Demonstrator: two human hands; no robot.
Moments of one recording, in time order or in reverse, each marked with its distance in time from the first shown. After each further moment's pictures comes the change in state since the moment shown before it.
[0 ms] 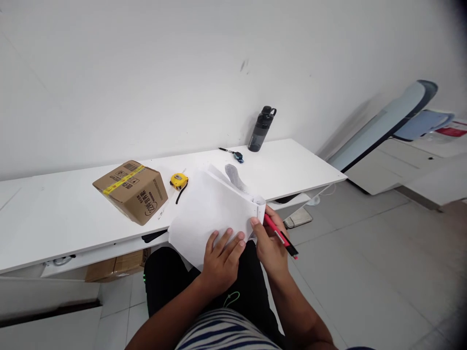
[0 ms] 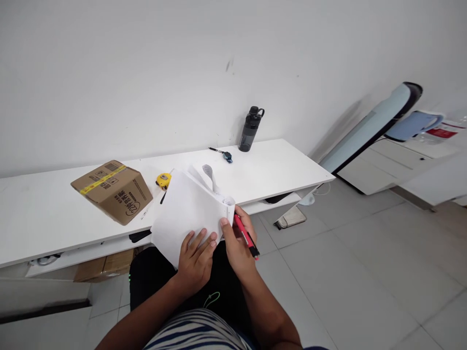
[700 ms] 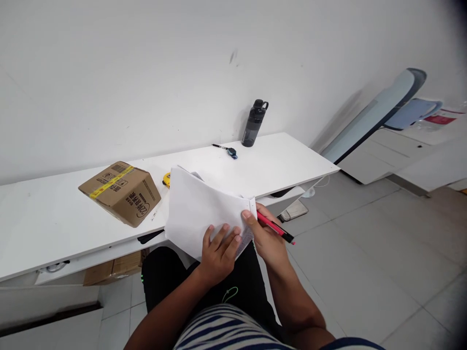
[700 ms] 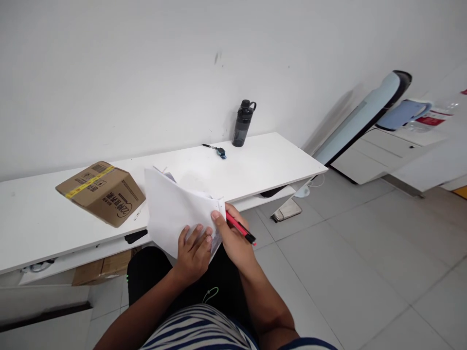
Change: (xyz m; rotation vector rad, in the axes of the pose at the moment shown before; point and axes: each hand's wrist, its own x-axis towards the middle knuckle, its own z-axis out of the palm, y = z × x) left_hand 0.002 -0.007 0.021 0.057 0.044 0.068; right_hand 0.018 -0.010 -0.010 0.084 -0.208 0.091
